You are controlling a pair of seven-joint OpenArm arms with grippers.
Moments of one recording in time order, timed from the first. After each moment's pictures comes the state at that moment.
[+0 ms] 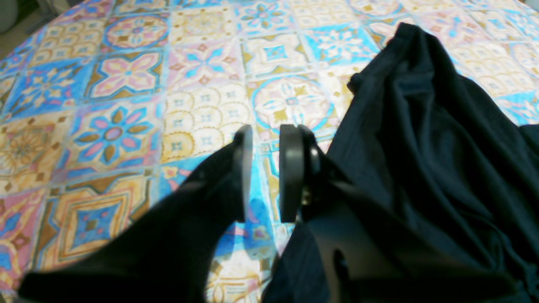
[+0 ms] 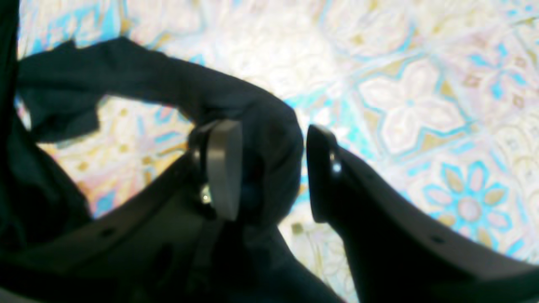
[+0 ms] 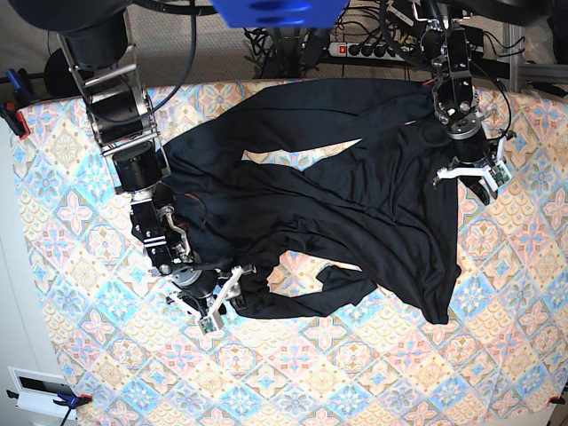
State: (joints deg) left arm 16.9 -8.0 -13.3 94.1 -15.9 23.8 5.5; right arm 33.7 10.8 -23.8 45.3 20.3 16.6 -18.4
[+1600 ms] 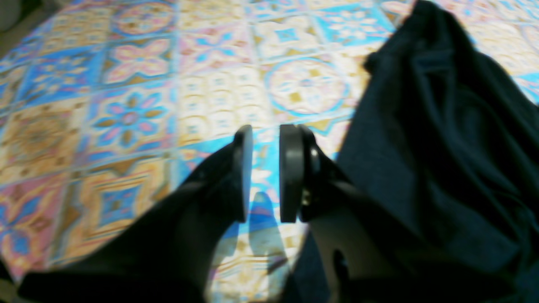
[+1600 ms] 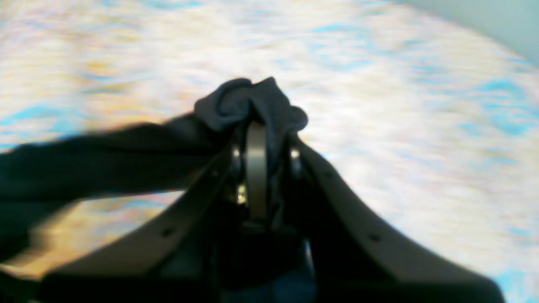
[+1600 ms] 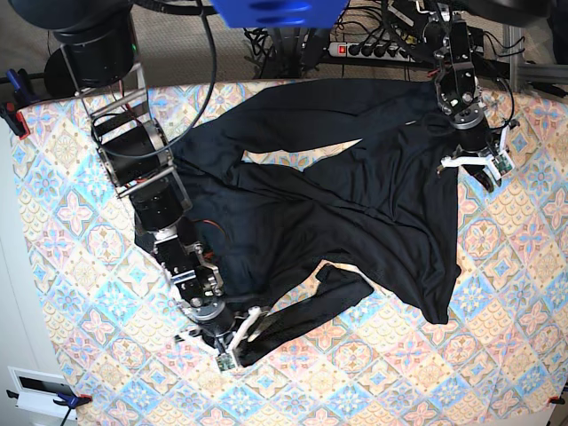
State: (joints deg) left arm 19.5 -8.2 -14.7 94.1 -15.7 24.0 5.5; right arm 45.4 5.4 -33.4 33.0 16.8 1.9 -6.4
